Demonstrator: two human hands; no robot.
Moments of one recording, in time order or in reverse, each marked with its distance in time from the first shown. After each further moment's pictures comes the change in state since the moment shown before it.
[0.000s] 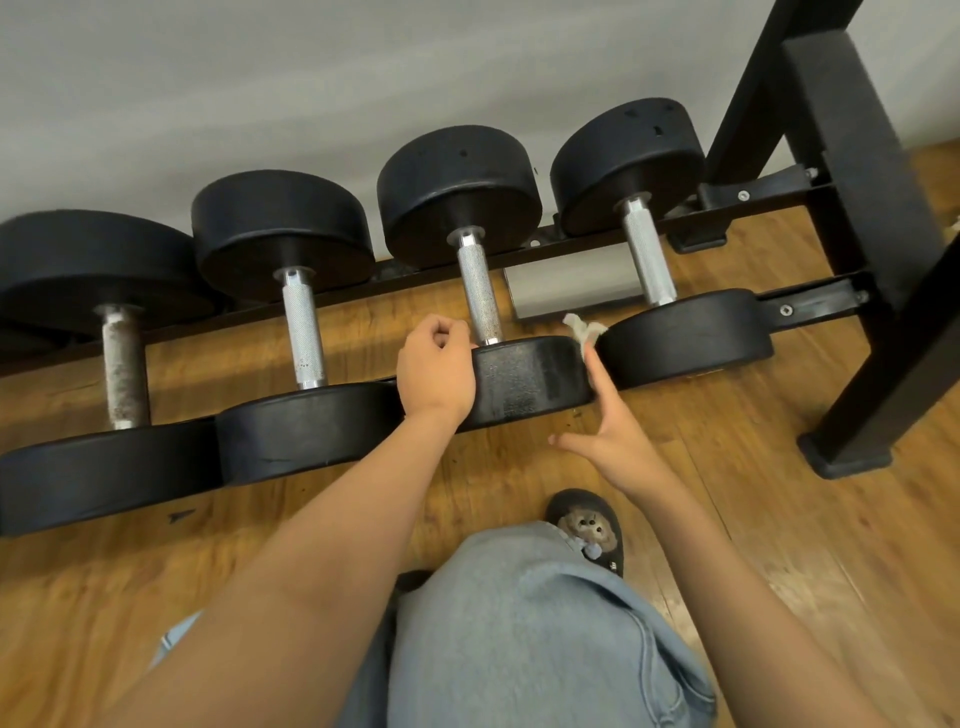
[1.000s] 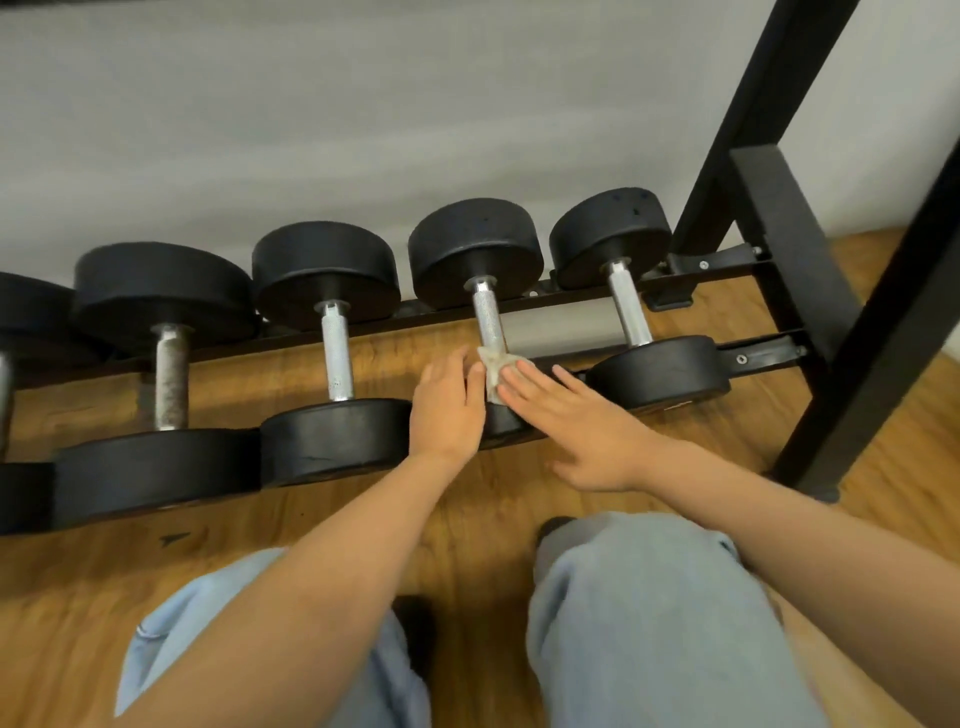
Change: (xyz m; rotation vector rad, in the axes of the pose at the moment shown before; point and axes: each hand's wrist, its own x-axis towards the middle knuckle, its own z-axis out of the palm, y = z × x) left_hand -0.026 -0.008 -0.035 0.261 -0.125 0.332; right_hand -0.012 -0.084 0.000 -1.303 -0.399 -0.546
